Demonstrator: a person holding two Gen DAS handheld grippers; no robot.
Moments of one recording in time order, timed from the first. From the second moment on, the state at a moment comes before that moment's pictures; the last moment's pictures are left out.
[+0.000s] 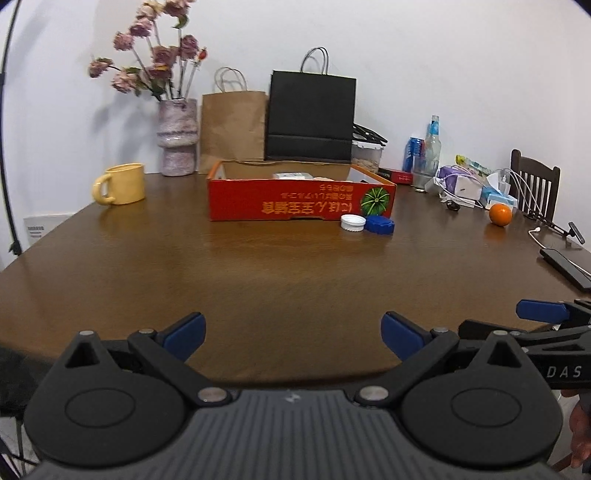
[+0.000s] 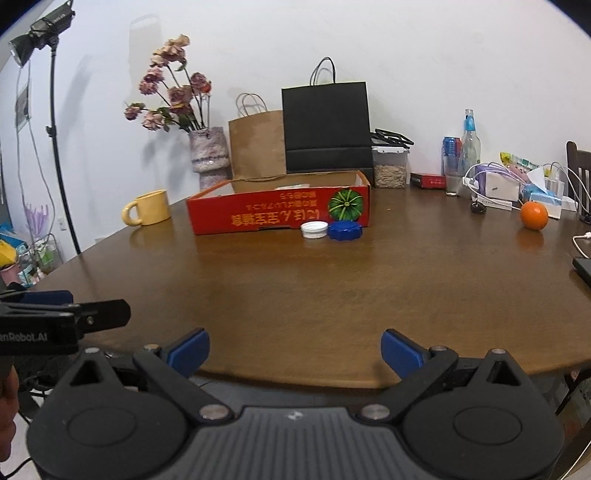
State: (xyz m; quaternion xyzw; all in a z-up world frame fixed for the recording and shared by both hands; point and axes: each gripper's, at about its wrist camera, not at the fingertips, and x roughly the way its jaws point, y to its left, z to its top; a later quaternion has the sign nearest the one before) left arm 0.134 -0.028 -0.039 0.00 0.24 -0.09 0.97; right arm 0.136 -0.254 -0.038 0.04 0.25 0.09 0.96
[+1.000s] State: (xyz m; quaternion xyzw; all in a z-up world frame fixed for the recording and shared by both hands) left arm 0.415 -0.129 -0.059 0.11 0.30 -0.17 0.93; right arm 0.447 -0.300 -0.061 0.02 0.34 0.14 0.93
